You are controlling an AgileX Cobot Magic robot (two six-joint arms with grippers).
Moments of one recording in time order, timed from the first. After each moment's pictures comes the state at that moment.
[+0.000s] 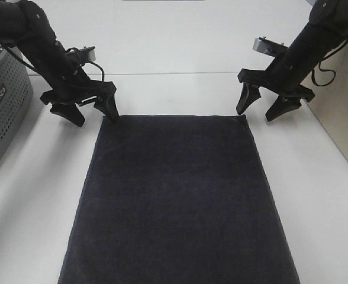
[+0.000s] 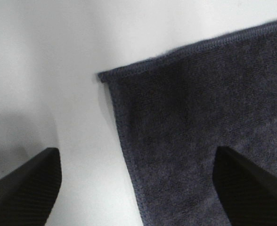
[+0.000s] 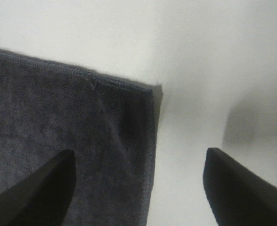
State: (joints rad) left arm -0.17 2.41 -1.91 -0.41 0.98 0.22; right arm 0.05 2.34 -1.82 0.39 0.98 -0.22
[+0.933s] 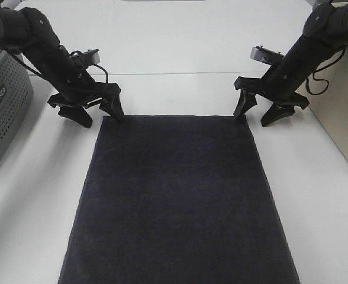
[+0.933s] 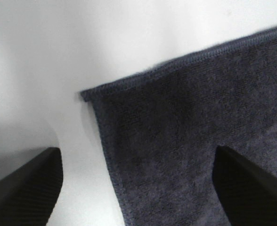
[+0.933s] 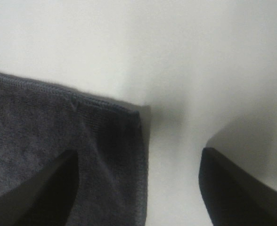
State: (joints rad) left arm -0.17 2.45 -1.92 -0.48 0.96 0.27; right arm 0.06 2.39 -1.82 0.41 0.93 -0.22
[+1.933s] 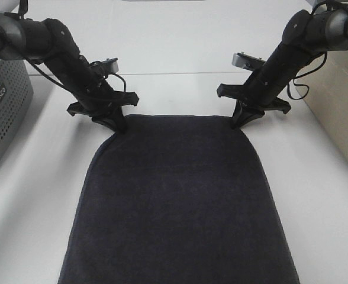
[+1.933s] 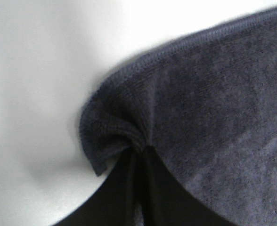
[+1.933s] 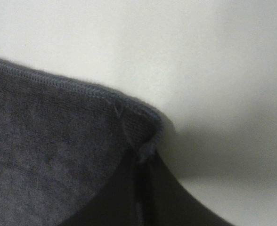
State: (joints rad) left arm -0.24 2.48 -1.93 -0.51 0.93 0.26; right arm 0.13 2.42 -1.83 0.41 0.90 -0.22
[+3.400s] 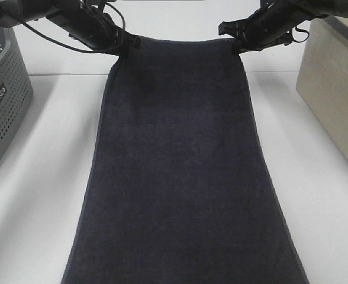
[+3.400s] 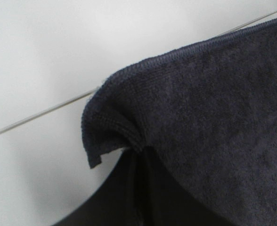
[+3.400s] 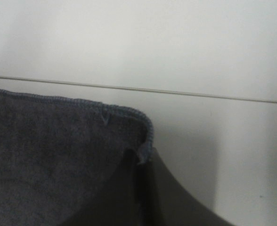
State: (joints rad) left arm -0.24 2.50 -2.25 -0.39 0.63 0.37; right arm 0.13 2.40 -2.05 0.38 0.54 -0.25
